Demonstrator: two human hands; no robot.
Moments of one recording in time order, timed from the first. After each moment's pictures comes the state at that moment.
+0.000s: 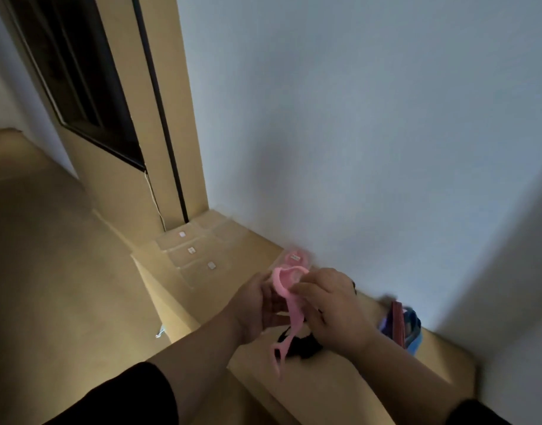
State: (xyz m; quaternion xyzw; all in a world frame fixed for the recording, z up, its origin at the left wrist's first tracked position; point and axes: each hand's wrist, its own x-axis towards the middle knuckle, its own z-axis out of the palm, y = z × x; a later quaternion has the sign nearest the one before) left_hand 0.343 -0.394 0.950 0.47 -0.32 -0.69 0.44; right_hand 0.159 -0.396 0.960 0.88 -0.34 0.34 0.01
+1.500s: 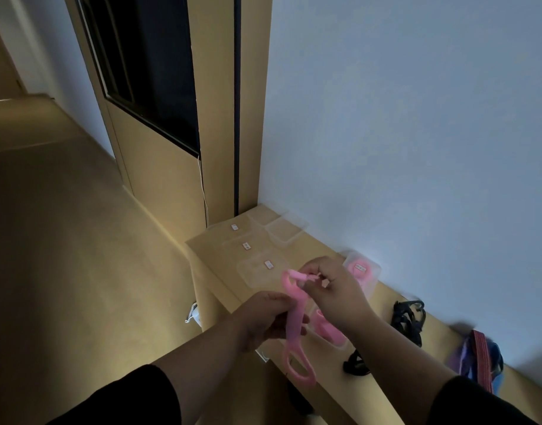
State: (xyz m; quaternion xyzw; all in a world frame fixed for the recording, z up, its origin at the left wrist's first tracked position) left_hand 0.533 -0.389 0.911 0.50 -0.37 -0.68 0.40; right_hand 0.366 -0.422 0.969 0.77 -0.46 0.31 -0.31
